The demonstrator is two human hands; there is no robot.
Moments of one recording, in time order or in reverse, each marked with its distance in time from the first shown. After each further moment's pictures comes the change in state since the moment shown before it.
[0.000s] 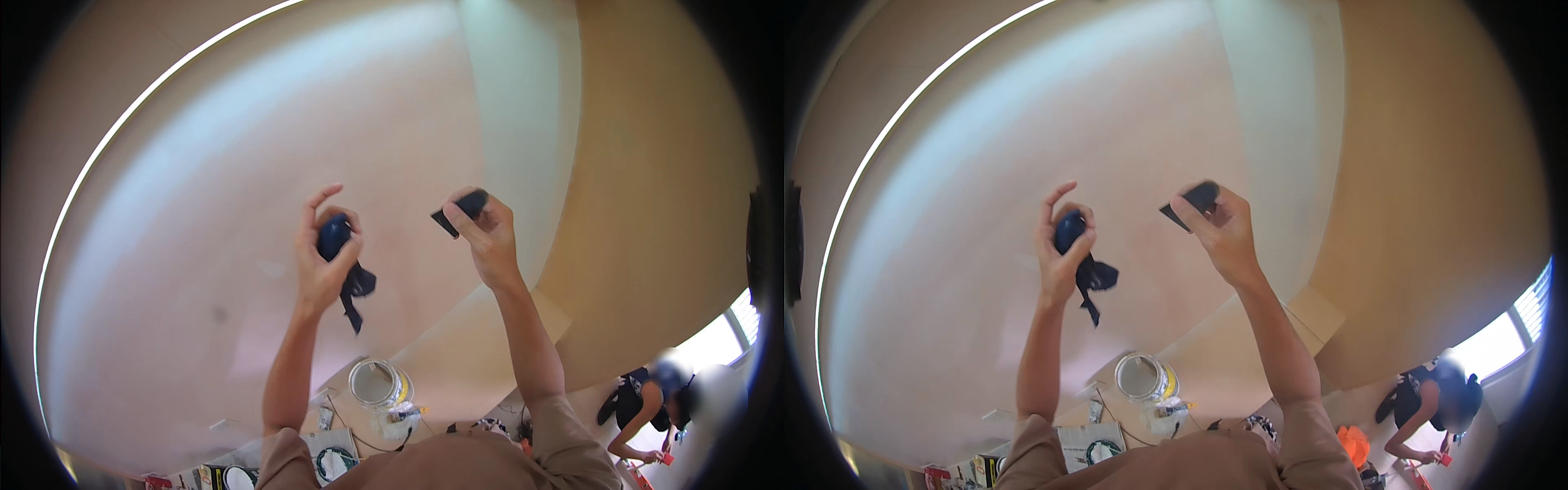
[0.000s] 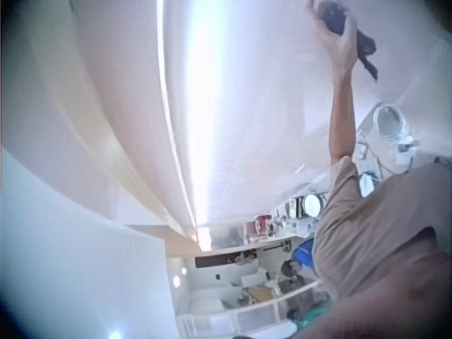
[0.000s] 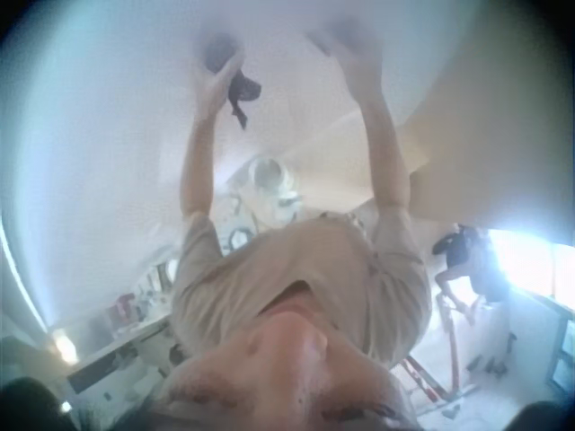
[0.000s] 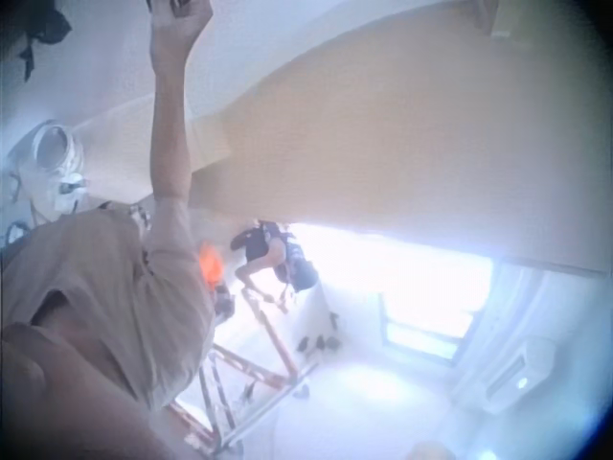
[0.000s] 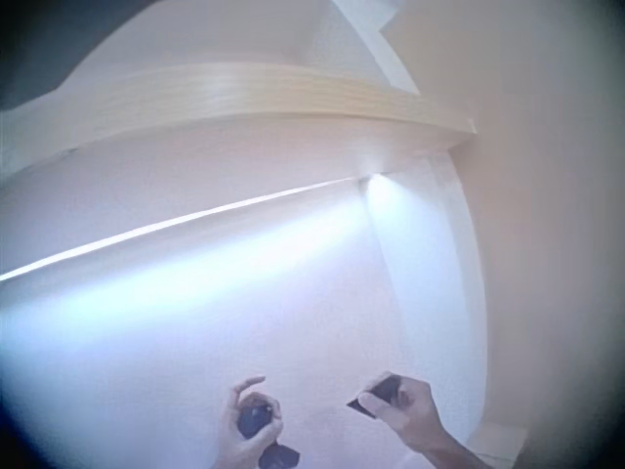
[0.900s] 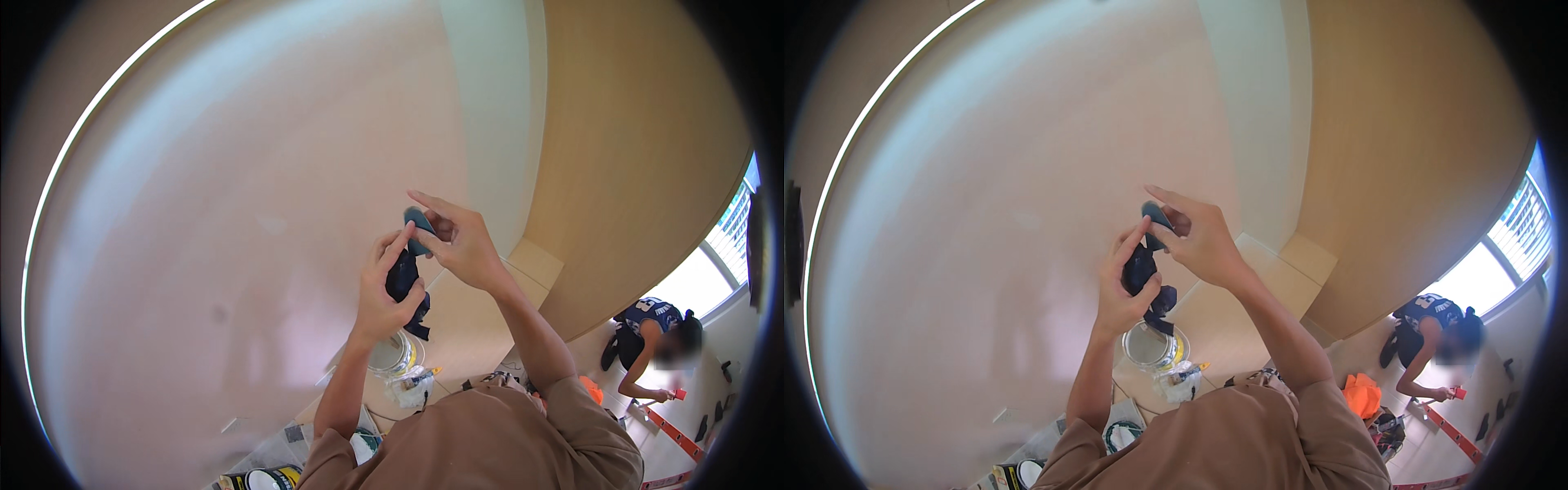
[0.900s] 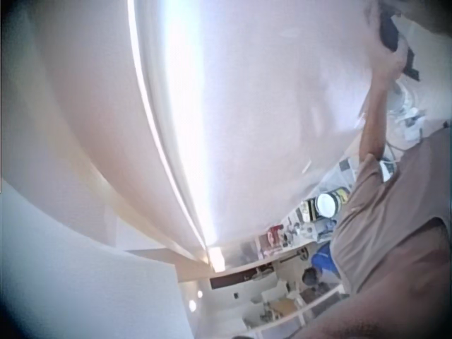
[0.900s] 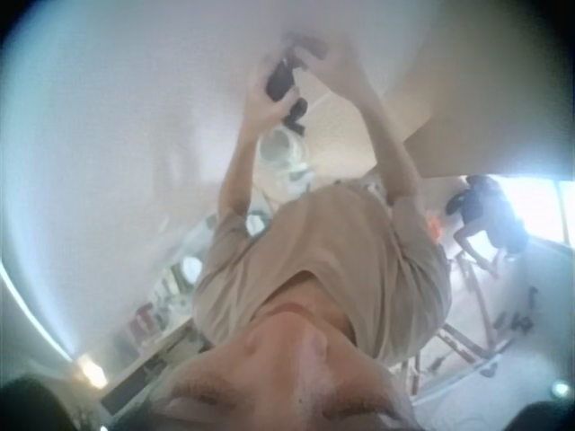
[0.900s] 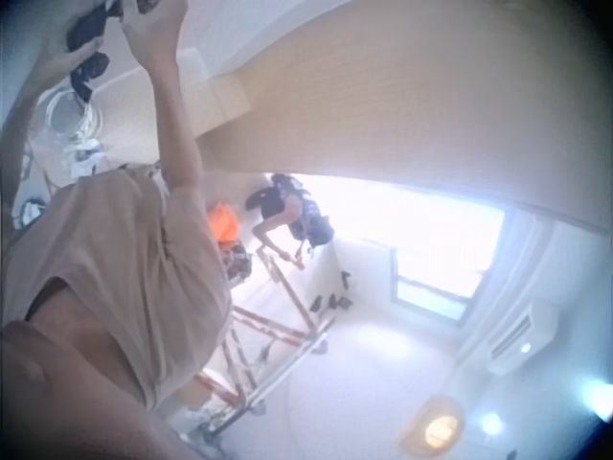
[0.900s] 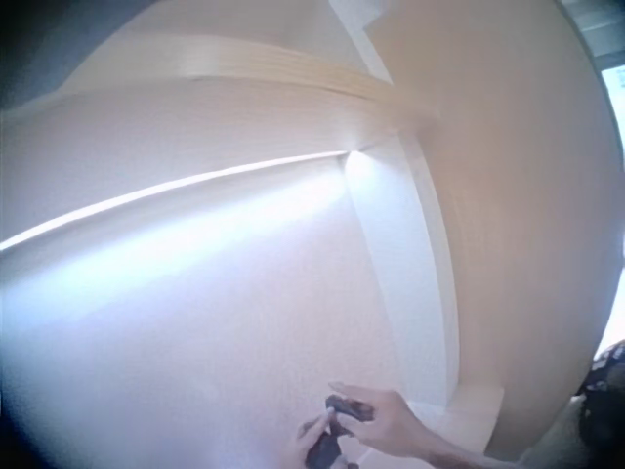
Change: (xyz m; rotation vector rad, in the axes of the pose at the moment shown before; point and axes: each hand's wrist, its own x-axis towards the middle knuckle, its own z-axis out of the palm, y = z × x) left_hand -0.131 -0.005 0.011 0.026 -0.249 -0.070; right_hand -0.098 -0.016 0.060 -0.291 -0.112 0.279
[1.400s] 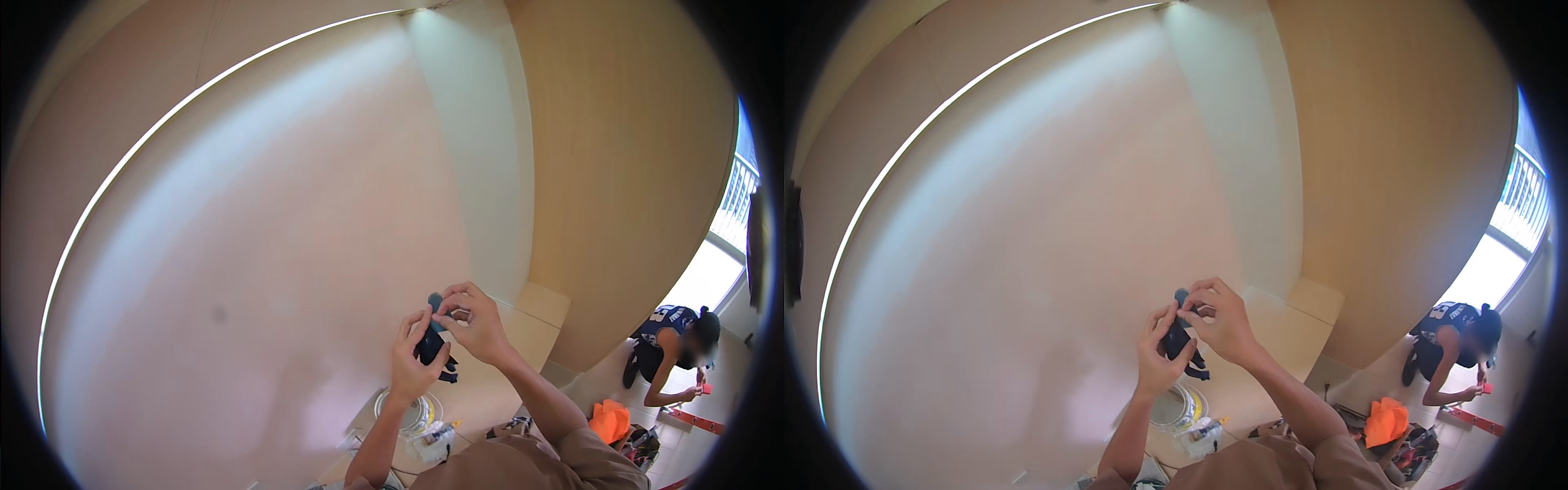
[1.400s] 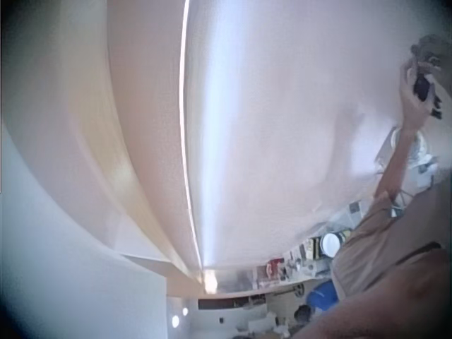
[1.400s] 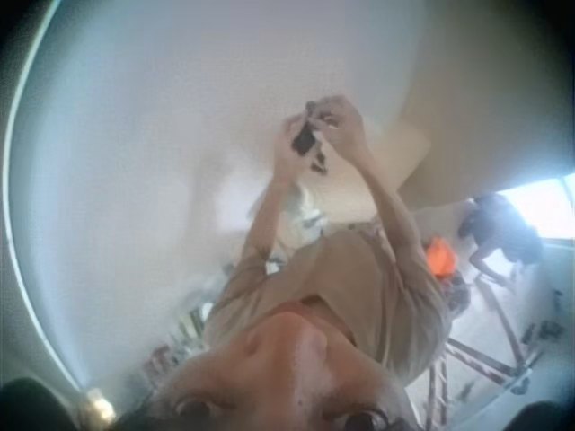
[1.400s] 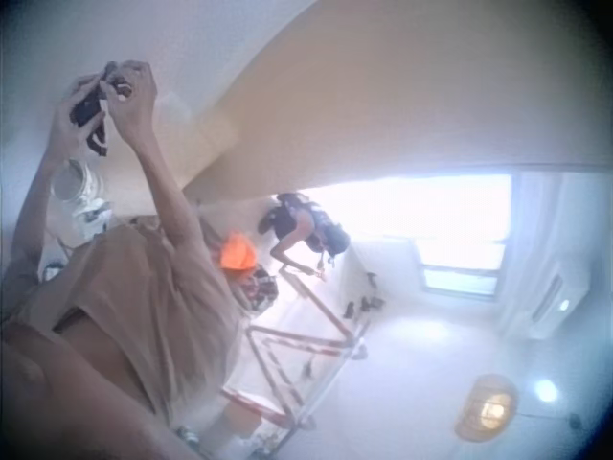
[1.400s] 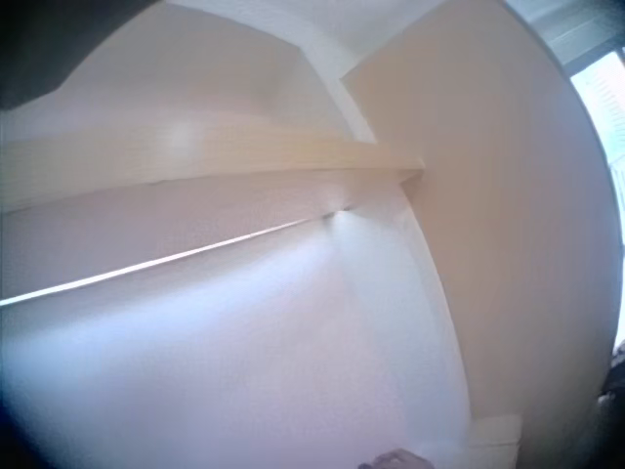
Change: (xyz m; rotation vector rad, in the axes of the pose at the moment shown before) left_hand -0.009 -0.071 0.033 -0.120 0.026 -0.092; right_hand -0.023 0.068 -0.003 -0.129 0.203 -0.043
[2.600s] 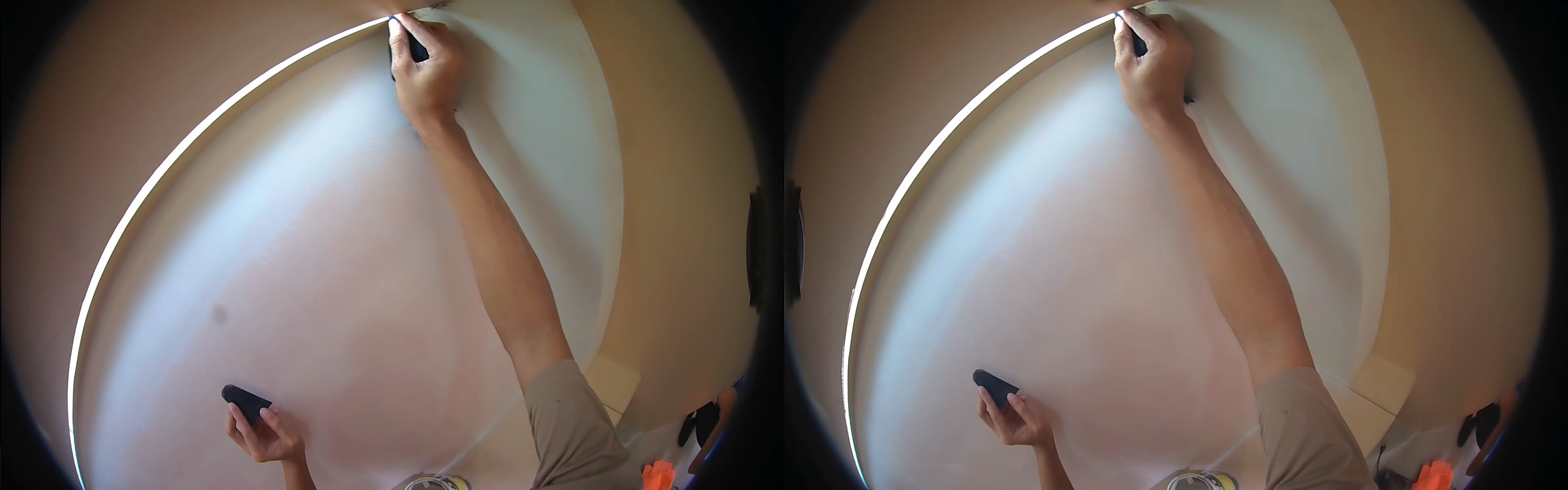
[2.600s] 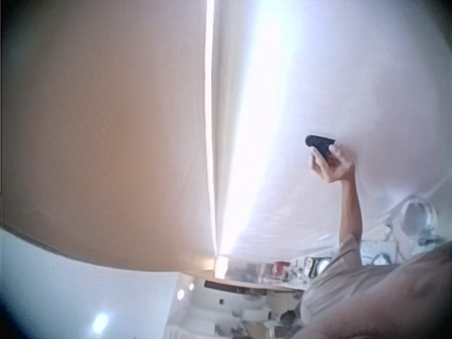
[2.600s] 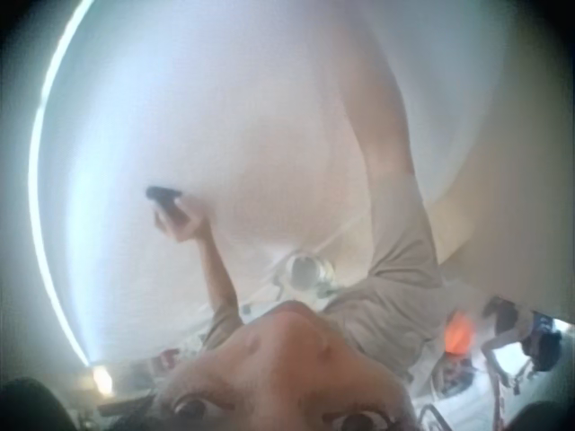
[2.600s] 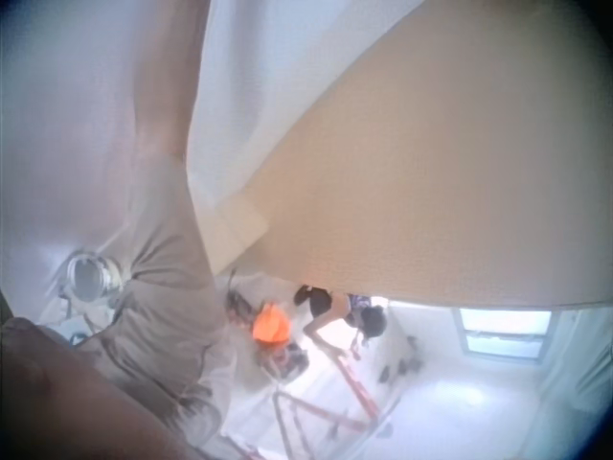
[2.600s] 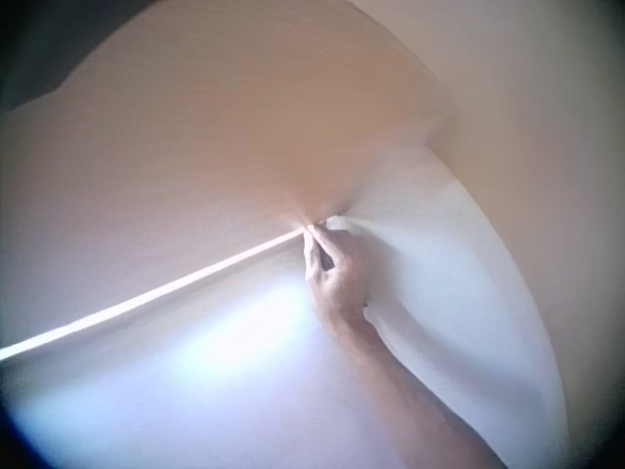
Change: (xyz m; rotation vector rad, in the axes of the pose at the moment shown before) left_hand 0.142 0.064 -0.182 1.099 0.987 0.813; right_hand 0.545 -0.159 -0.051 0.167 1.078 -1.170
